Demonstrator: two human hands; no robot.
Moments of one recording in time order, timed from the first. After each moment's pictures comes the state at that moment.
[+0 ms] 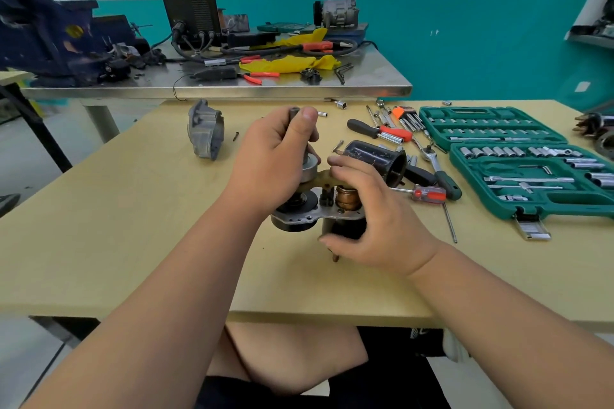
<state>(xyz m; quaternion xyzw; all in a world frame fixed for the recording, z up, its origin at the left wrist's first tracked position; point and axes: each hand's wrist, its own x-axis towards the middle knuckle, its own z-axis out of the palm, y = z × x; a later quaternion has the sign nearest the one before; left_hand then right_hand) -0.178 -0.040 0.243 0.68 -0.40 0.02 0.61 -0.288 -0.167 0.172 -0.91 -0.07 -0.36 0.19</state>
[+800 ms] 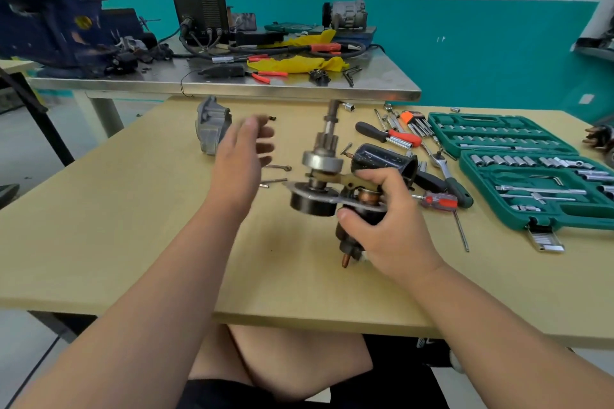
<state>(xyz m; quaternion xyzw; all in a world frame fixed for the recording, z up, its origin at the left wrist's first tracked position) -0.113 -0.029 0.203 0.66 -0.23 -0.03 0.71 -0.283 -0.153 0.164 -0.82 0.09 -0.35 0.45</state>
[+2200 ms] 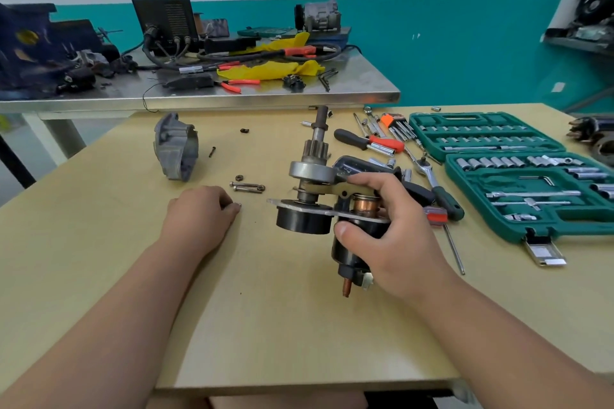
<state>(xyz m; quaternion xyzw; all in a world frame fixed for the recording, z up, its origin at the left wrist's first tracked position) -0.061 -0.034 0.162 0.94 -0.26 0.07 0.19 -0.285 -0.177 0.178 -0.79 0.12 -0.33 0.50</state>
